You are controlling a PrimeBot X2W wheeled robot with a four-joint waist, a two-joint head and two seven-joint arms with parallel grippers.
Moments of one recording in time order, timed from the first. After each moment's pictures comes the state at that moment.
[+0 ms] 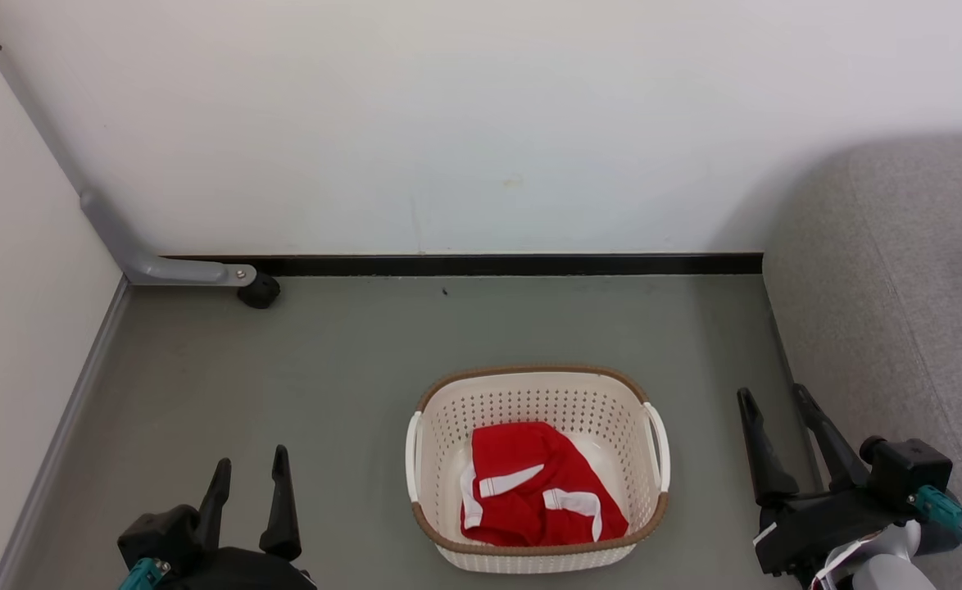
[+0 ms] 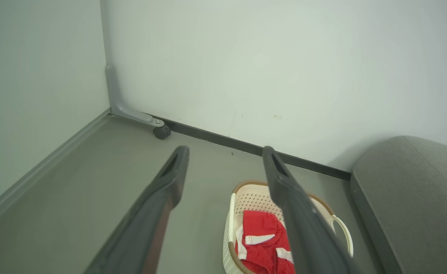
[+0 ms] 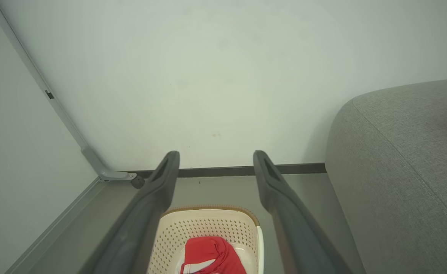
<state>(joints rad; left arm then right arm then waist) -0.11 0.13 -0.20 0.46 -0.57 0.04 -0.25 -0.17 -0.09 0.15 0.45 0.31 0.12 -0.26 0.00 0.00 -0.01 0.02</state>
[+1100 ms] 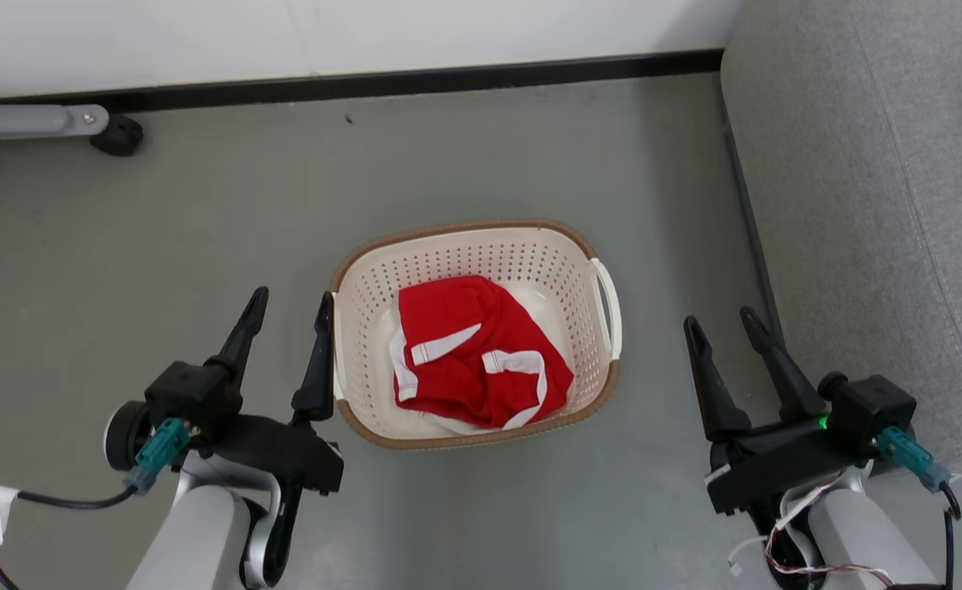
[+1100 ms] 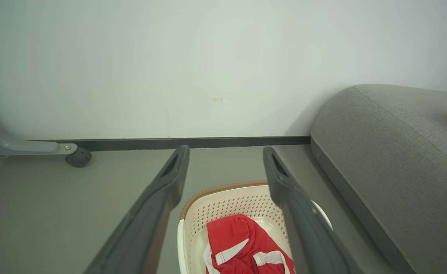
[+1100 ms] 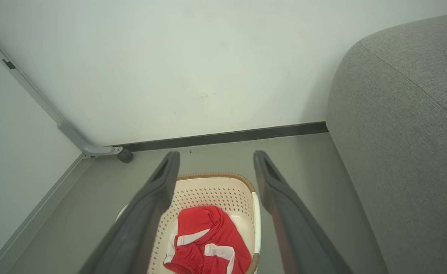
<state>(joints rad) -0.33 0.16 -0.29 0.34 -0.43 -0.01 -0.22 -0.26 -0.06 0.22 0.37 0.30 0.12 -0.26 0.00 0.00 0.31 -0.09</state>
